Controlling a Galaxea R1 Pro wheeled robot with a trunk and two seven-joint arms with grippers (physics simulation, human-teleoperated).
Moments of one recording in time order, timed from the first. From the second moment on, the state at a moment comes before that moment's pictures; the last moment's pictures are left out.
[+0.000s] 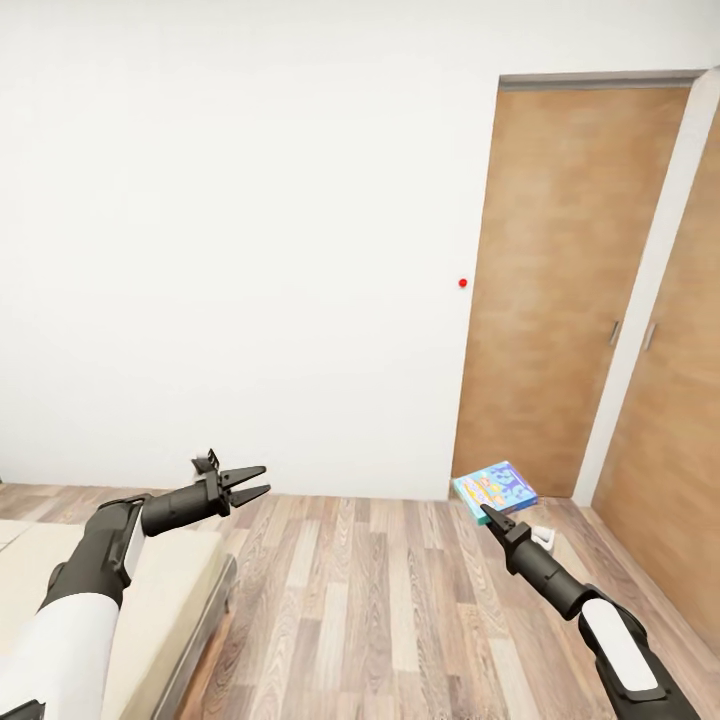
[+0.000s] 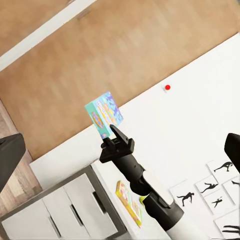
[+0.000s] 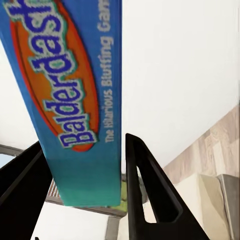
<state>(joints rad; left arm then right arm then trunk) -0.71 0.11 0.44 -0.82 -0.12 0.96 -1.56 -0.36 -0.13 -0.22 -0.94 -1.09 0.58 0.52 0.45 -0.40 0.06</state>
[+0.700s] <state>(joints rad) -0.71 0.11 0.44 -0.82 -0.12 0.96 -1.56 -0.36 -0.13 -0.22 -0.94 -1.08 0.58 0.52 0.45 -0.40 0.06</state>
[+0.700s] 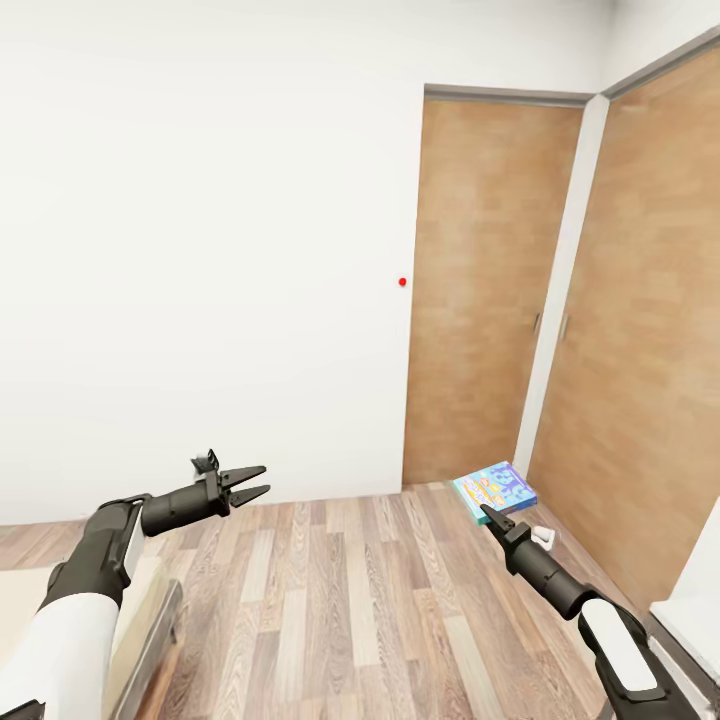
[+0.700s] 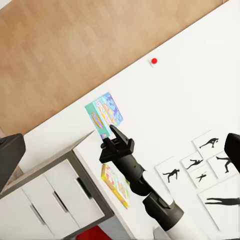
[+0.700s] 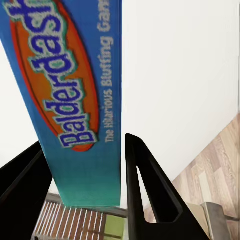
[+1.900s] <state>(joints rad) -0.71 0.11 0.45 -0.82 -0.12 0.96 -1.56 -0.36 -0.13 -0.22 -0.94 -1.08 0.58 0.52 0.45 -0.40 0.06</state>
